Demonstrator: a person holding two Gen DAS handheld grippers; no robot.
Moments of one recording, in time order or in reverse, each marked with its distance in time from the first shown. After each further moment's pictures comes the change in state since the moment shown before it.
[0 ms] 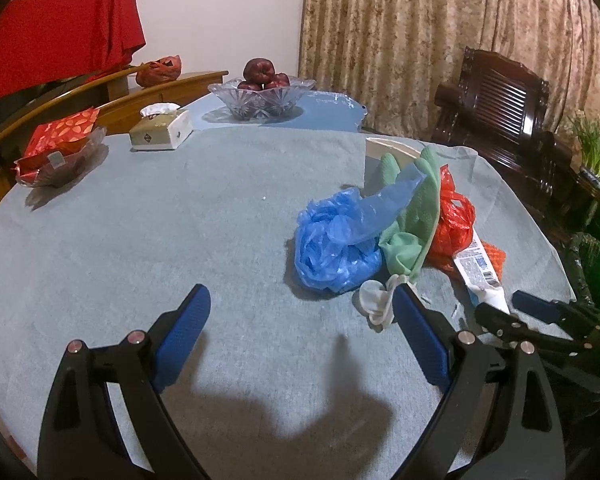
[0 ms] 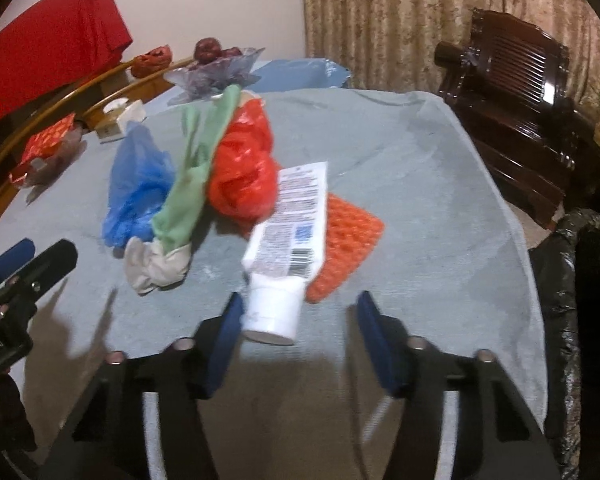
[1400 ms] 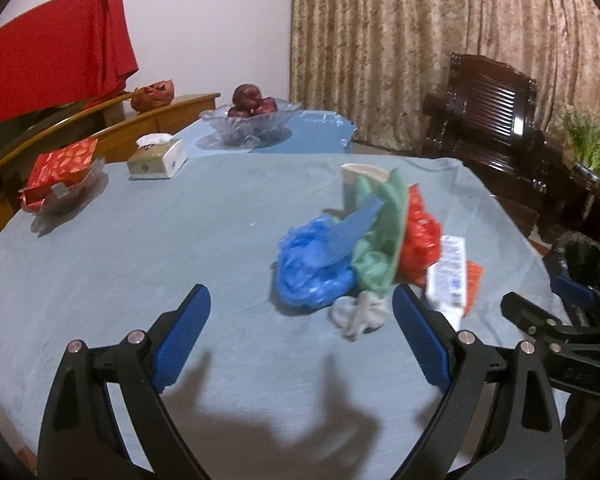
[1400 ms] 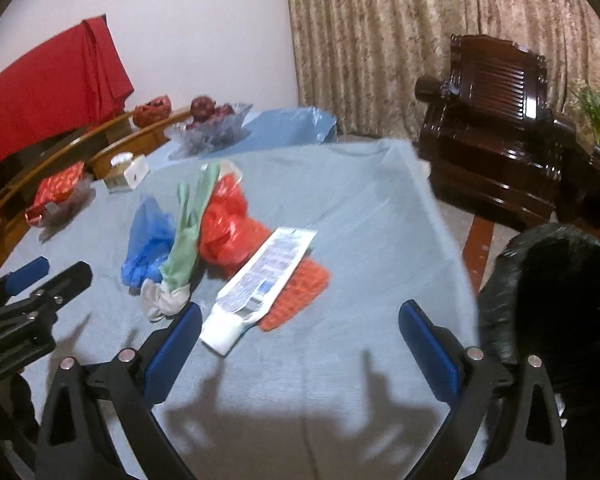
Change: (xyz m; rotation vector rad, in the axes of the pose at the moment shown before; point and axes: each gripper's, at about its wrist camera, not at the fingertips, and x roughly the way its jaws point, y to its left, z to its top) left arm -0.027 -0.016 0.011 0.050 -0.052 0.007; right arm -0.045 -0.027 0.000 0.063 -0.161 0.014
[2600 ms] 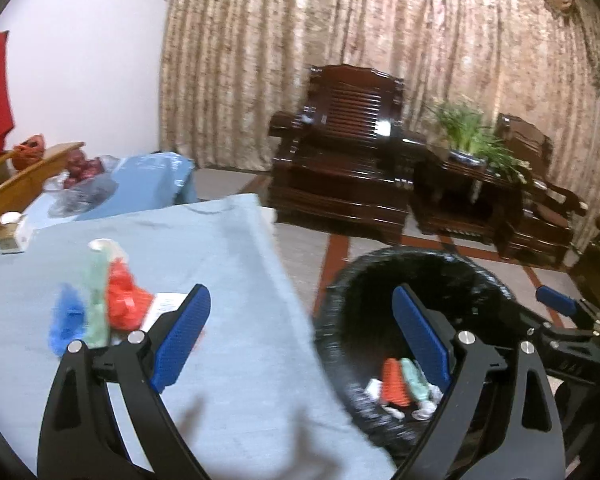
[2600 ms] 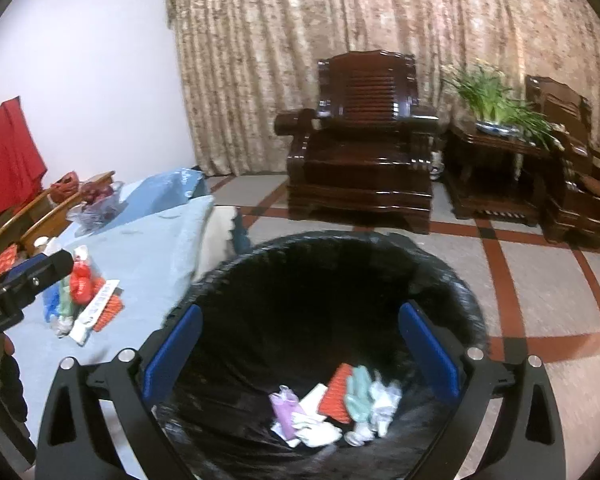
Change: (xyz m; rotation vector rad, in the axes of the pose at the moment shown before) left arm -0.063 -0.222 0.026 0.161 -0.086 -0.395; right arm -0.167 -0.223 -0.020 0.205 -0.171 -0.247
